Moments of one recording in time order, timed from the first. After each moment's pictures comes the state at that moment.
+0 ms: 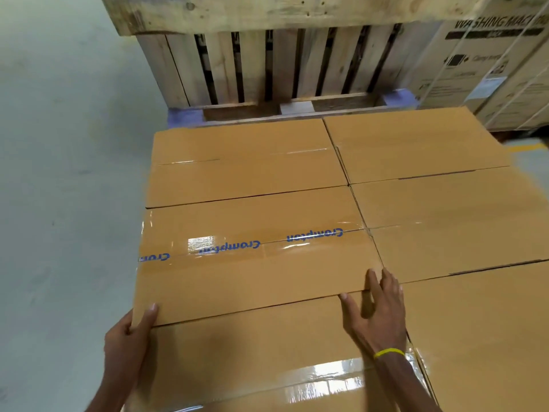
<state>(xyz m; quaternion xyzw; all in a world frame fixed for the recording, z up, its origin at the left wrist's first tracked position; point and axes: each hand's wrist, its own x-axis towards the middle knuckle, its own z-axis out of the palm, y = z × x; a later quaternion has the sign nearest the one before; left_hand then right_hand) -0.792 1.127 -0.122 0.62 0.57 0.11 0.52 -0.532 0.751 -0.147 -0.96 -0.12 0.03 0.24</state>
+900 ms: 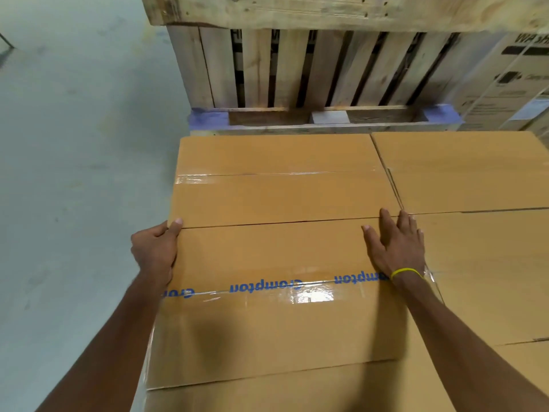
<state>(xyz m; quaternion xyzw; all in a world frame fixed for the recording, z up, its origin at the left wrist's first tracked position) -0.603 1.295 -0.146 0.58 0.59 0.25 0.49 -0.343 0.915 -0.156 -0.98 -0.14 0.03 0.11</state>
